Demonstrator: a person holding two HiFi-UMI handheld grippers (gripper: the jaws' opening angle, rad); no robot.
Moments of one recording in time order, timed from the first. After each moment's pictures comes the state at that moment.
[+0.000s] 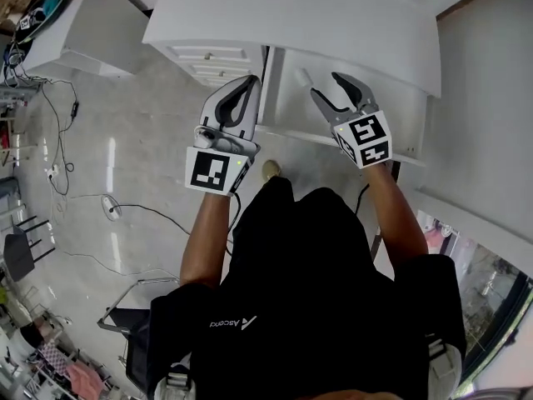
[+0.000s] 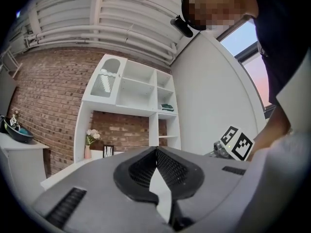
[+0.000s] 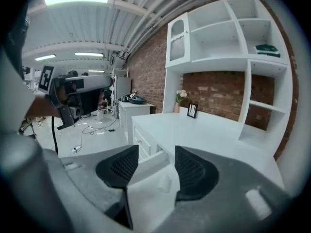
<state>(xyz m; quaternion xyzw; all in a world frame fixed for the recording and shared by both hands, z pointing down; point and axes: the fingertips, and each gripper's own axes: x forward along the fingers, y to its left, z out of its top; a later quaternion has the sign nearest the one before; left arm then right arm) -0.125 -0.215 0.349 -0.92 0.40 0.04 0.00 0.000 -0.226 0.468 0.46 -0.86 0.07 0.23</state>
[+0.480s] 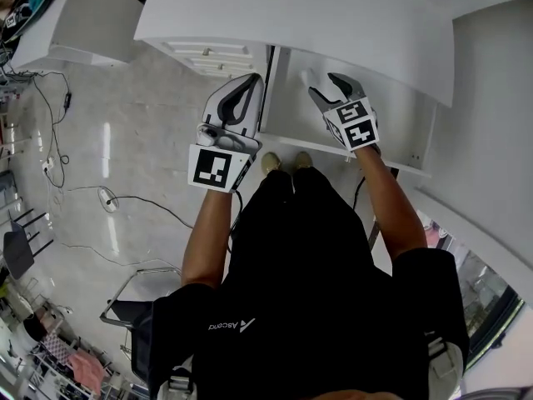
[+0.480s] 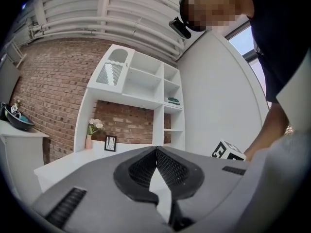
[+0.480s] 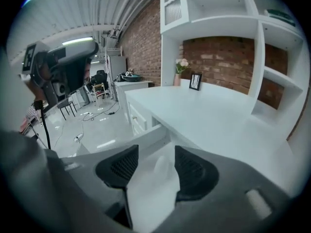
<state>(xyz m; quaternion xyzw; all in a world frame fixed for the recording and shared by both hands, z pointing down) -0.125 -0.282 0.400 -0.91 0.40 0.04 -0.04 0.005 -0.290 0.583 0.43 -0.82 0.16 0.33</state>
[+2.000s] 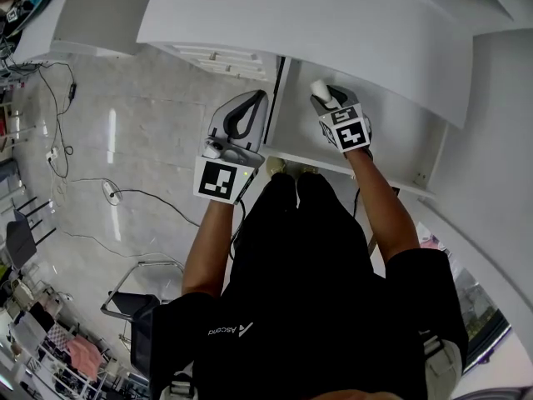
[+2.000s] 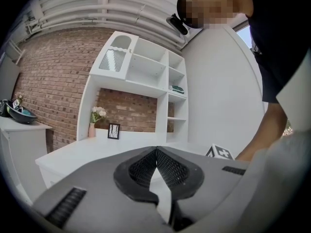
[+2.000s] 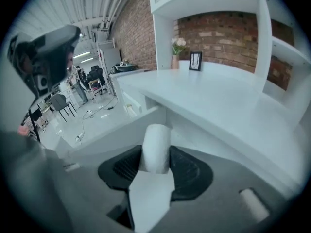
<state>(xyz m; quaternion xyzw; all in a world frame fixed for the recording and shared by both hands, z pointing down) -0.127 -0.307 0.449 -0.91 0.41 -0.02 -0.07 0.000 -0.320 0.663 0.42 -0.80 0.23 0.36</state>
